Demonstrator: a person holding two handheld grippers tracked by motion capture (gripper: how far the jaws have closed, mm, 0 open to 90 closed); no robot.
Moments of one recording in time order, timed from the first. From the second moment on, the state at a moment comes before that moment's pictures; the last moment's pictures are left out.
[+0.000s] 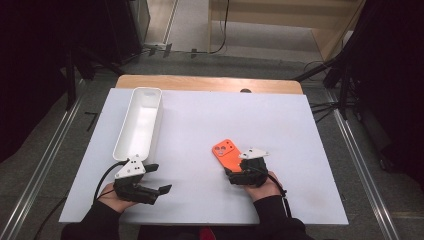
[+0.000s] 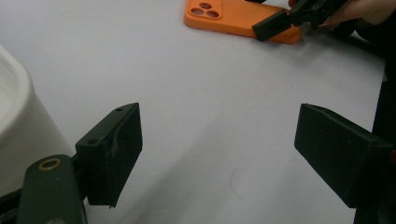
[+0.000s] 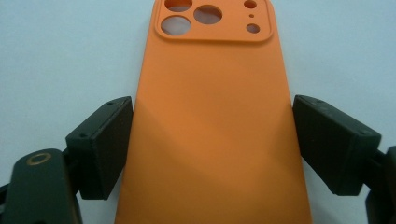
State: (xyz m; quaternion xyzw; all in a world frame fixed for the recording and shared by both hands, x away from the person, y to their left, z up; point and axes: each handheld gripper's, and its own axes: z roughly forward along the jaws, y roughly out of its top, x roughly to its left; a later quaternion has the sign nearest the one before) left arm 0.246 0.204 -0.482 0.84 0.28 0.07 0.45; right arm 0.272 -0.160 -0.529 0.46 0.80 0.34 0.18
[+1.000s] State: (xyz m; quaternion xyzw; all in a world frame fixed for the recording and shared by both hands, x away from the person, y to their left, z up) left arm 0.248 0.195 -0.476 0.85 0.28 0.05 0.45; right arm 0.279 -0.178 -0.507 0.49 0.76 0.42 0.11
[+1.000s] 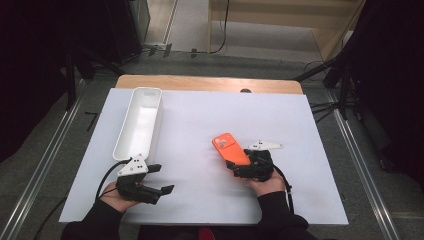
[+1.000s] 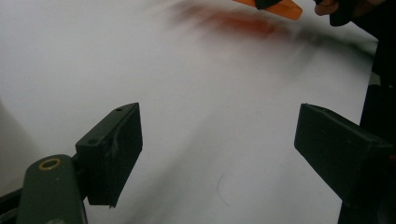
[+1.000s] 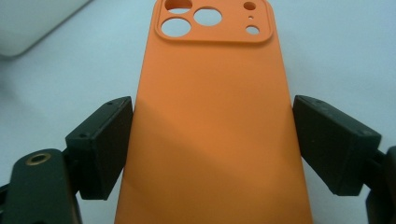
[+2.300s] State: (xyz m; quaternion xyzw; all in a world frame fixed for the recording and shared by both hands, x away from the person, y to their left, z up) left arm 0.297 0.139 -0.436 0.82 0.34 -0.04 0.46; right arm 0.273 -0.174 -0.489 0.53 0.69 0.48 0.12
